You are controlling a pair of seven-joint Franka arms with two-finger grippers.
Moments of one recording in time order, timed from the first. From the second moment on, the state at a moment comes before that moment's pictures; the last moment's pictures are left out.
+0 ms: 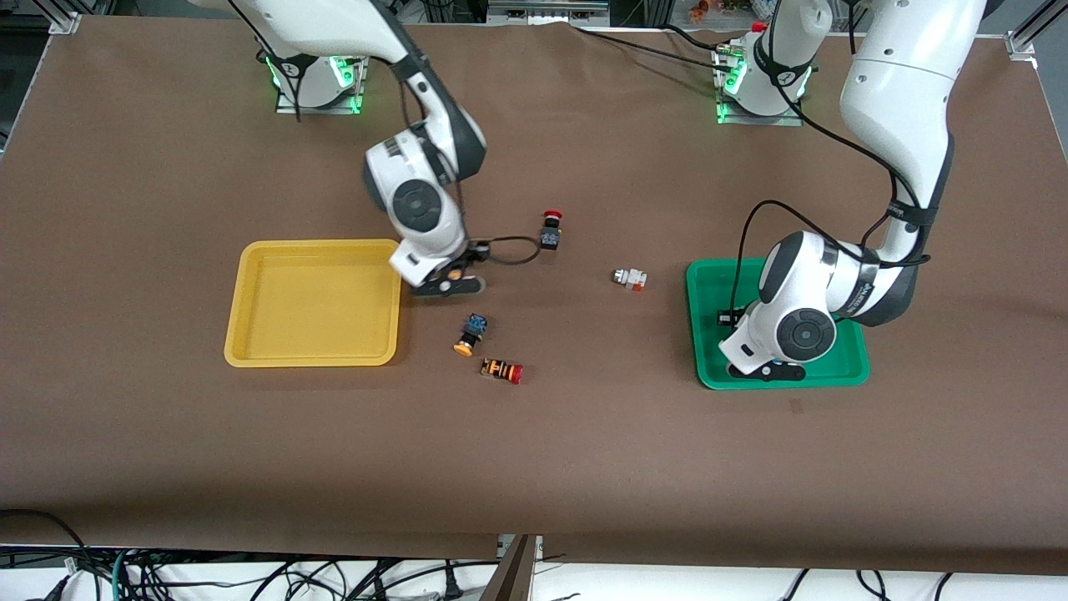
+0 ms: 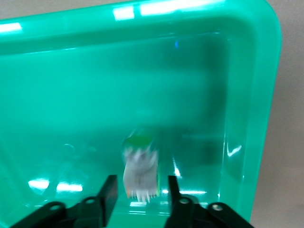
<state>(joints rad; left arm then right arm) -0.10 0.67 -0.16 -1.61 0.15 1.89 -0.29 0.72 0.52 -0.18 -1.83 0.19 2.17 0.35</state>
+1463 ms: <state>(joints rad) -0.31 0.57 -0.29 -1.93 0.04 2.37 -1.63 0.52 0.57 -0.22 -1.64 0.20 2.01 0.36</state>
